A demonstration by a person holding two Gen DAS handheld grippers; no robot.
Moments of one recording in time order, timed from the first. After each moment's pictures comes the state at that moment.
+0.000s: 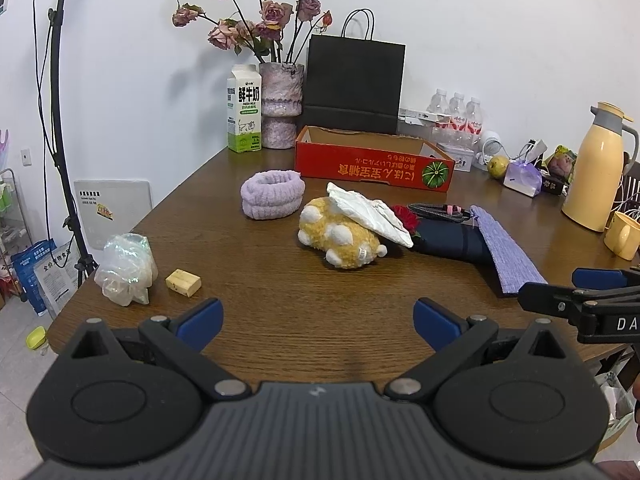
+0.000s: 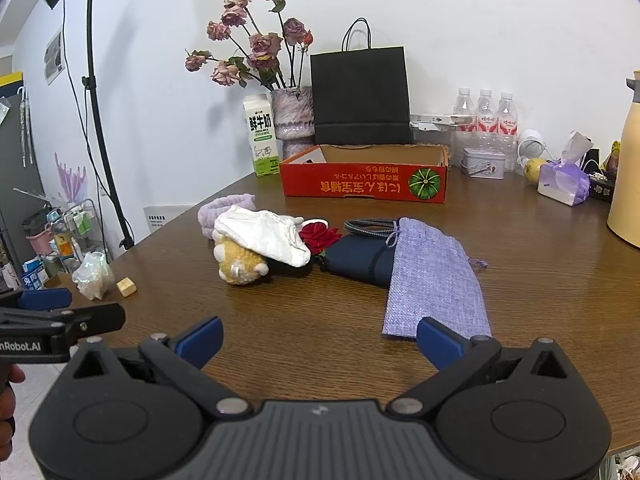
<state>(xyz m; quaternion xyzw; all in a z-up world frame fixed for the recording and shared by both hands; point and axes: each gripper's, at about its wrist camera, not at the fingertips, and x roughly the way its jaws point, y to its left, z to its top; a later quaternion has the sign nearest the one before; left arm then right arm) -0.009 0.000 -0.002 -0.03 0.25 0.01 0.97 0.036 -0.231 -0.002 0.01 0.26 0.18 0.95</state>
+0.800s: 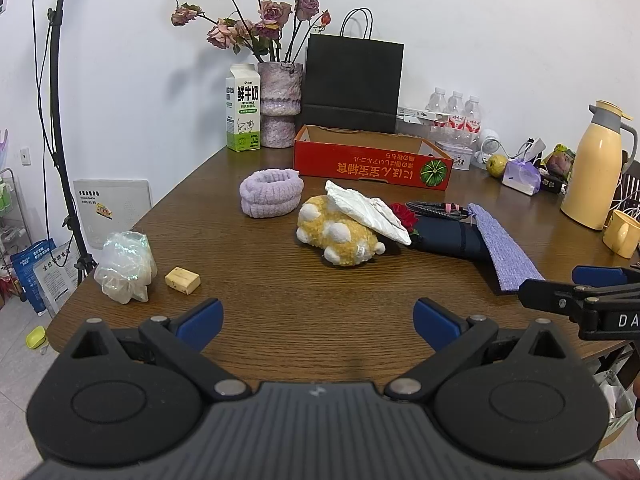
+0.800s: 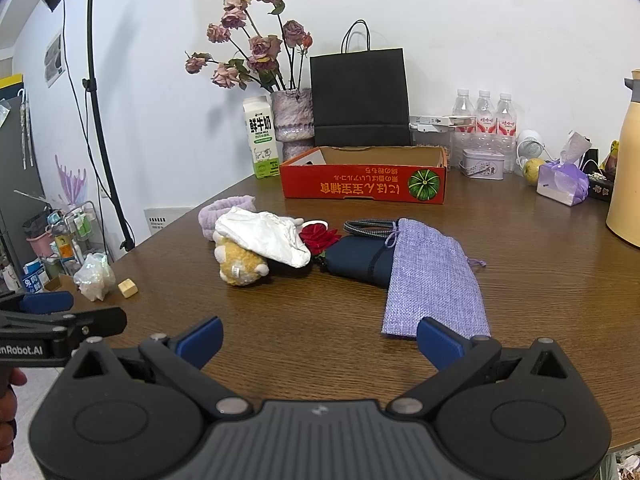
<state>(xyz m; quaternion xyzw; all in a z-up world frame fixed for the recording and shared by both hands) -0.011 -0.002 -0.003 -0.03 0.25 0.01 0.97 0.034 -0.232 -0.003 0.01 0.26 0.18 0.95</state>
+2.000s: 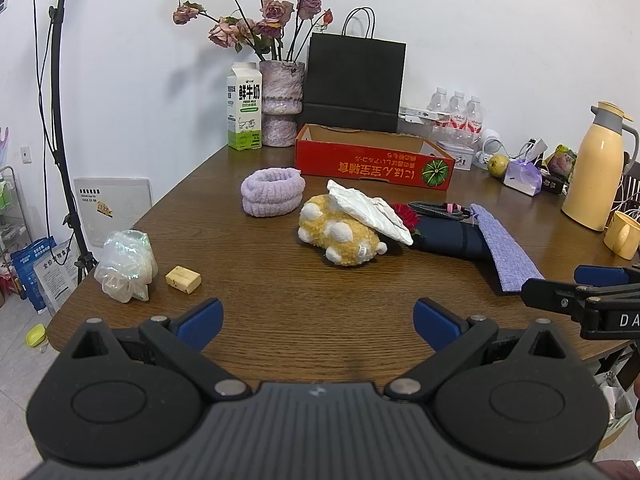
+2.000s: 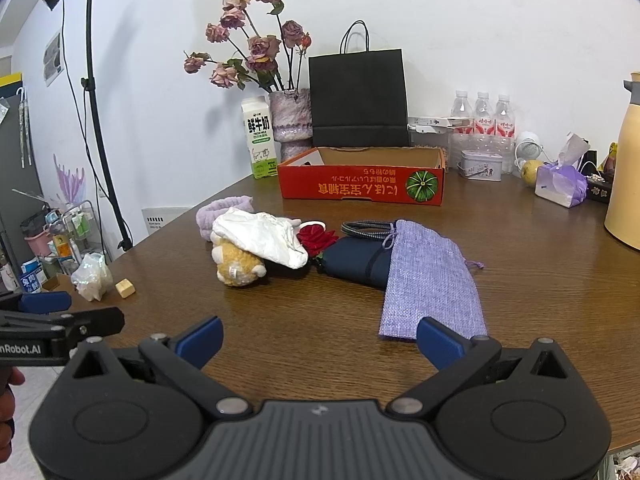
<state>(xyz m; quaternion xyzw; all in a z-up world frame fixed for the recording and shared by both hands) -0.011 -0.001 -0.003 -0.04 0.25 0.02 0.97 0.033 -0.232 -0.002 0.01 0.26 0.18 0.95</state>
